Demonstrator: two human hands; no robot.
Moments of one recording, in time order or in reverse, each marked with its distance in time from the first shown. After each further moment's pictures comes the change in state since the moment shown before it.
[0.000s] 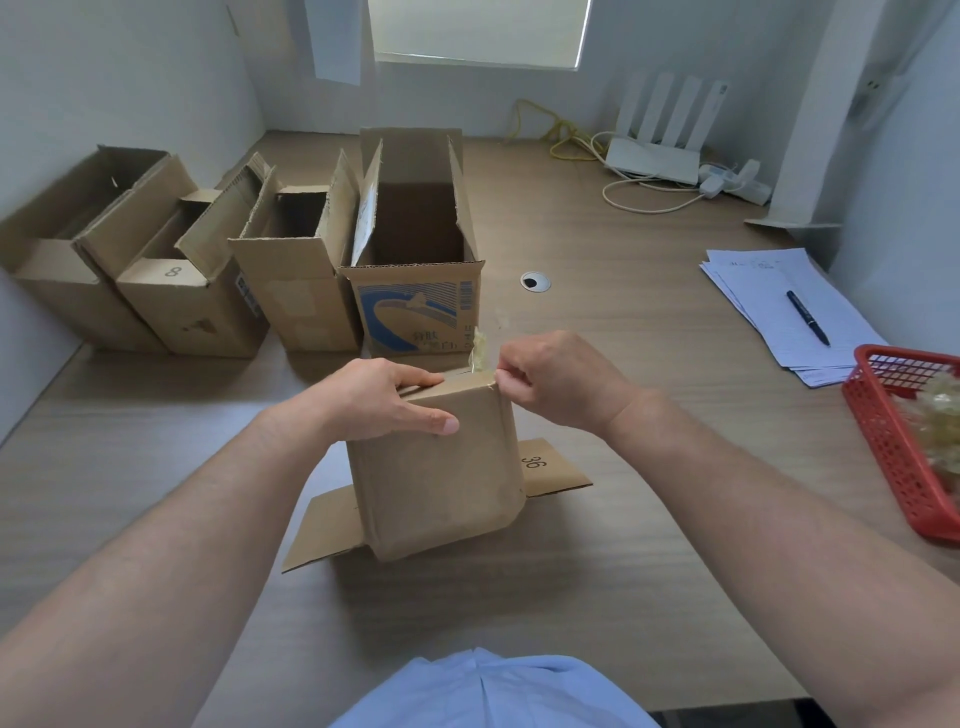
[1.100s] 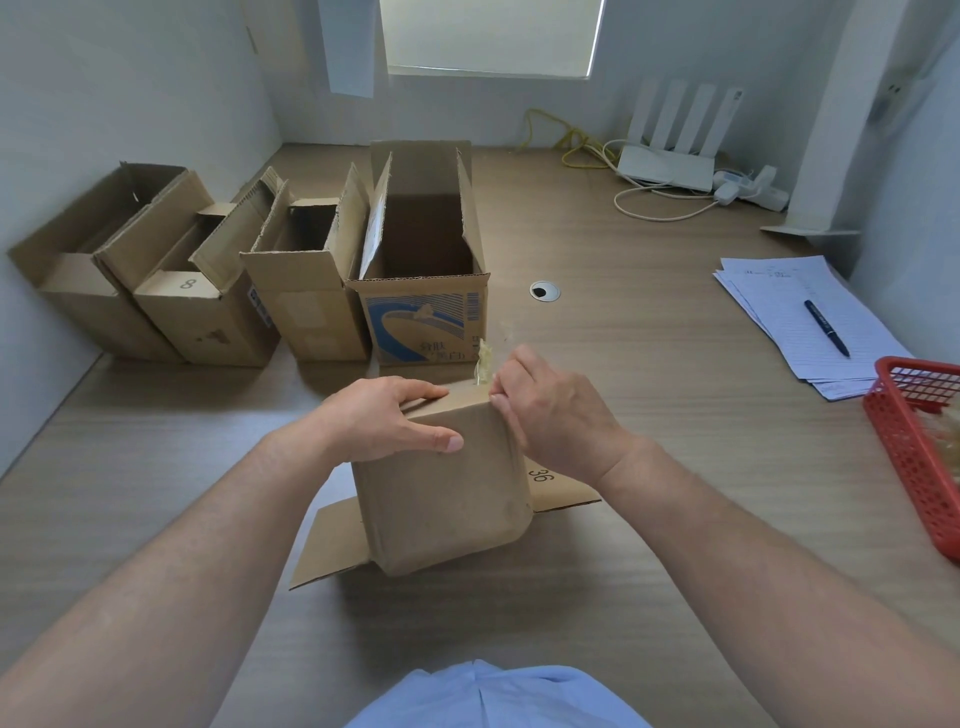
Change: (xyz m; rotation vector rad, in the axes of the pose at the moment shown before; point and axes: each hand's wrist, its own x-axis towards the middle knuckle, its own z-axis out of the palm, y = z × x) left_hand -0.003 -0.001 0.005 0.017 0.021 -0.039; right_hand -0.014 -0.012 0.017 -0.105 0.252 -0.128
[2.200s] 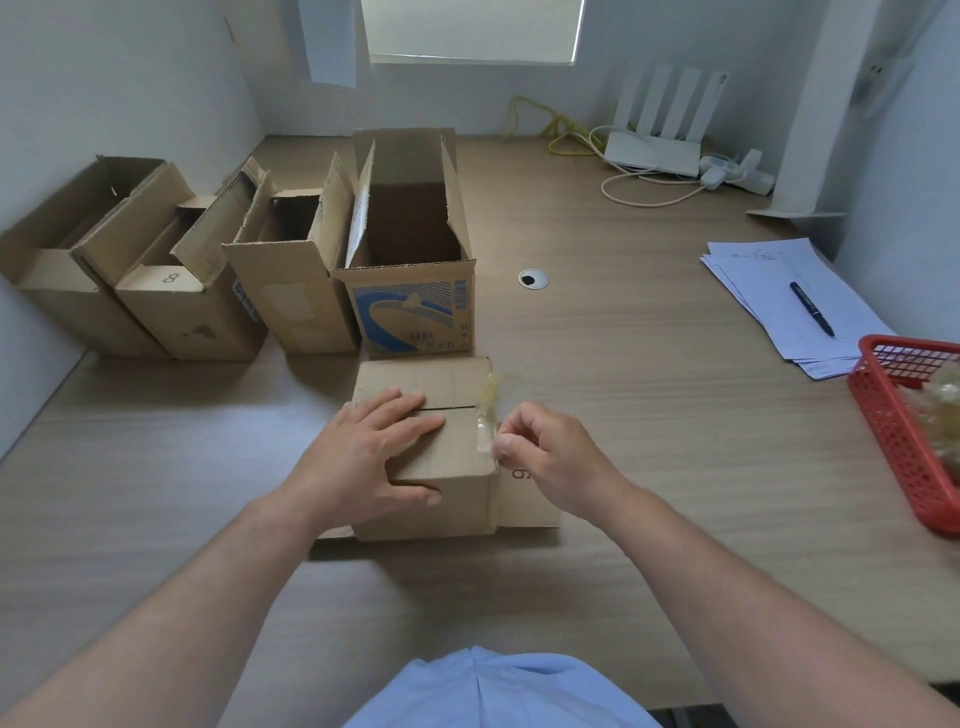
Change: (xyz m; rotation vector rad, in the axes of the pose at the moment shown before) left_hand -0.030 -0.032 0.044 0.403 0.186 0.277; right_hand -0.050 -0.010 0.023 0.843 -0.193 0.682
